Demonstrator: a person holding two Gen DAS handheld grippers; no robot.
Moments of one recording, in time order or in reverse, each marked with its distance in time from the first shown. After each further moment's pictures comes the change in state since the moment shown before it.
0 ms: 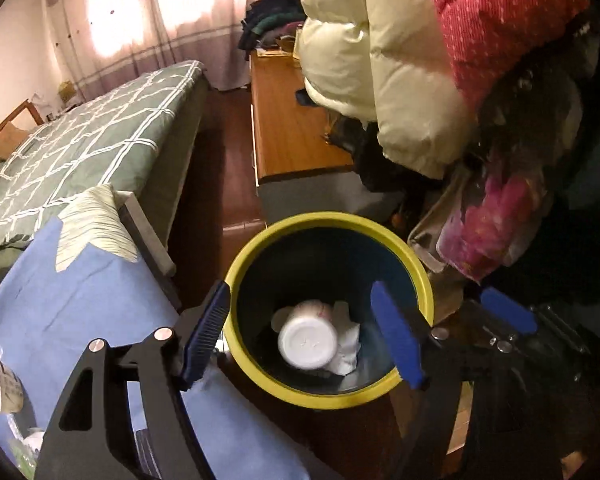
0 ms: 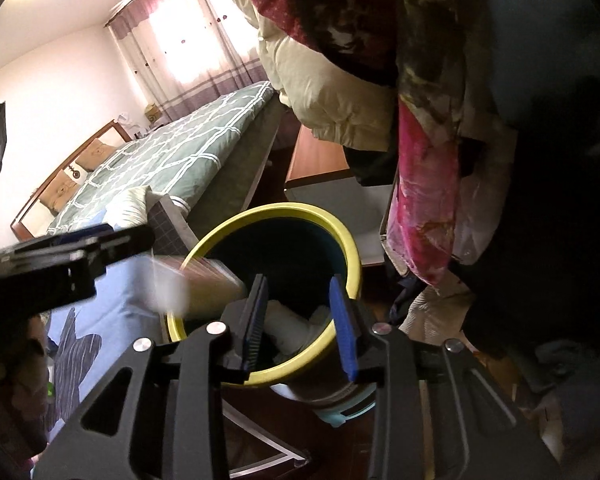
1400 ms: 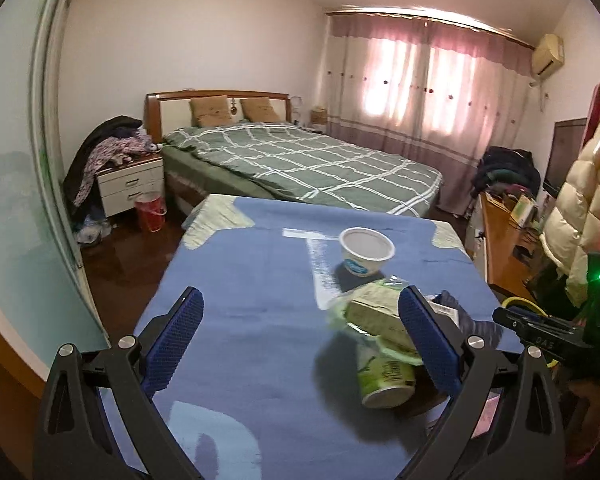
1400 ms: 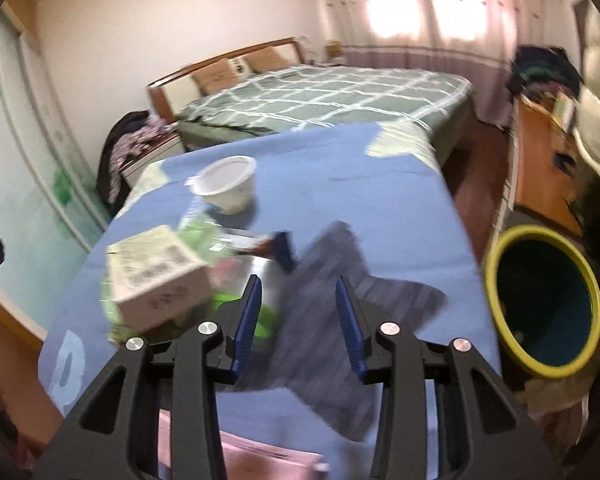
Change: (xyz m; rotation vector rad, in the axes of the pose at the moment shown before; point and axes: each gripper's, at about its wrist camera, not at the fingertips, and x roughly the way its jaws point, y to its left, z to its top) left arm -0.343 0.242 -0.346 -0.662 -0.401 0.578; right arm -0.027 0.321 -0.096 -0.554 0.151 0.430
